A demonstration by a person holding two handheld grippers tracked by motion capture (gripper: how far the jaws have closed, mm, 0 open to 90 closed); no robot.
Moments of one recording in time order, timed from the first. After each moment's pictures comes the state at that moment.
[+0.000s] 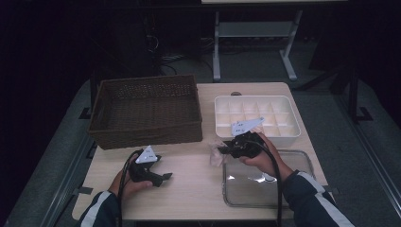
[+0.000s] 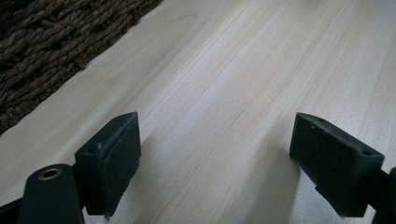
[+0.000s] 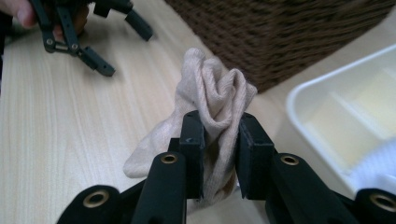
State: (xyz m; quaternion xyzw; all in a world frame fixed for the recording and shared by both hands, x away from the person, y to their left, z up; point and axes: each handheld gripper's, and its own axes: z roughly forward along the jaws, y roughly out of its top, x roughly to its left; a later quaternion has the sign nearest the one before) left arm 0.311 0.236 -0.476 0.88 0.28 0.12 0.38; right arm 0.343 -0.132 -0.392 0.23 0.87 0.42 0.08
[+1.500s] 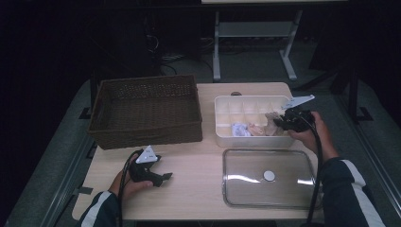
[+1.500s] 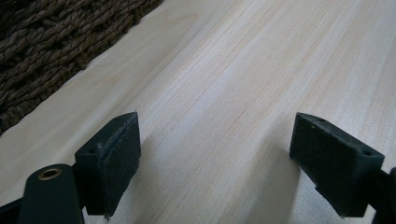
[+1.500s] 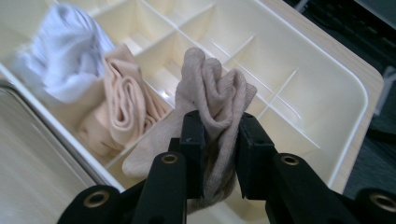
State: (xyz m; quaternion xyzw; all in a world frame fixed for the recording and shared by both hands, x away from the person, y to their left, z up) left arm 0.310 0.236 -0.475 0.88 0.28 0.12 0.38; right arm 0.404 -0.272 -0.382 0.37 0.85 0.27 0.24
